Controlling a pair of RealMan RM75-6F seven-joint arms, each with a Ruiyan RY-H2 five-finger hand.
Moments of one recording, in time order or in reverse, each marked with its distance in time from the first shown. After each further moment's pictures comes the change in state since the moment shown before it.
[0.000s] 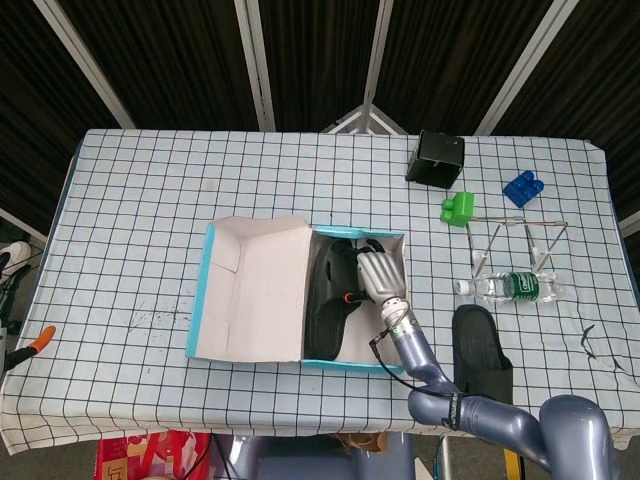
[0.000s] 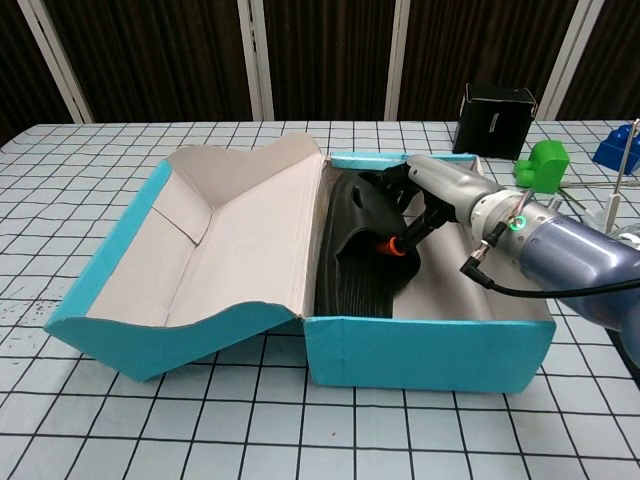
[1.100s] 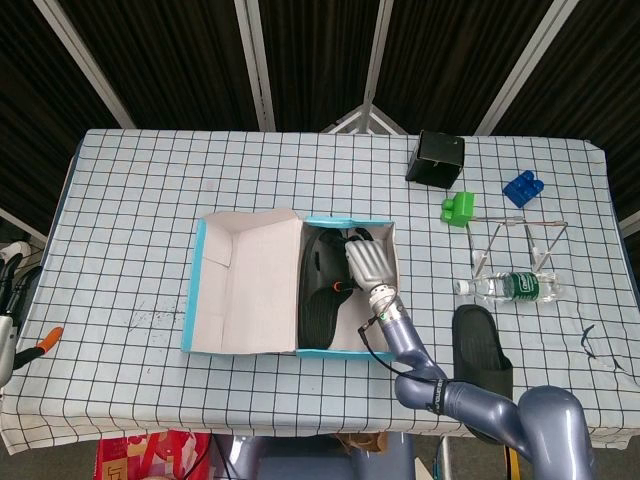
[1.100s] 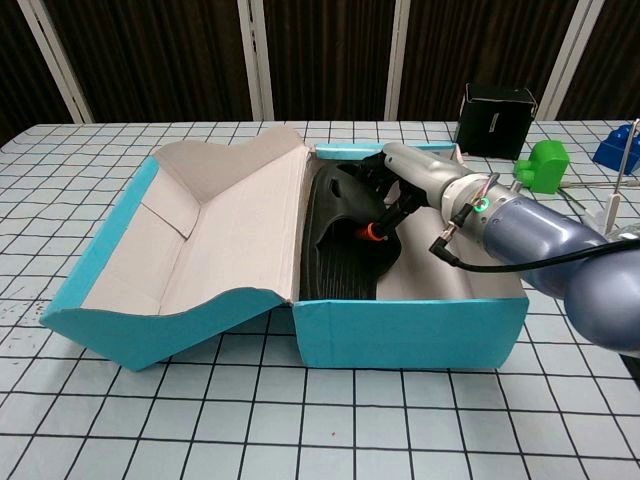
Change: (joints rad) left arm -0.012 -0.011 0.010 0.006 0.007 -0.025 0.023; right arm 0.083 -0.053 0.045 0.131 0.008 -0.056 0.021
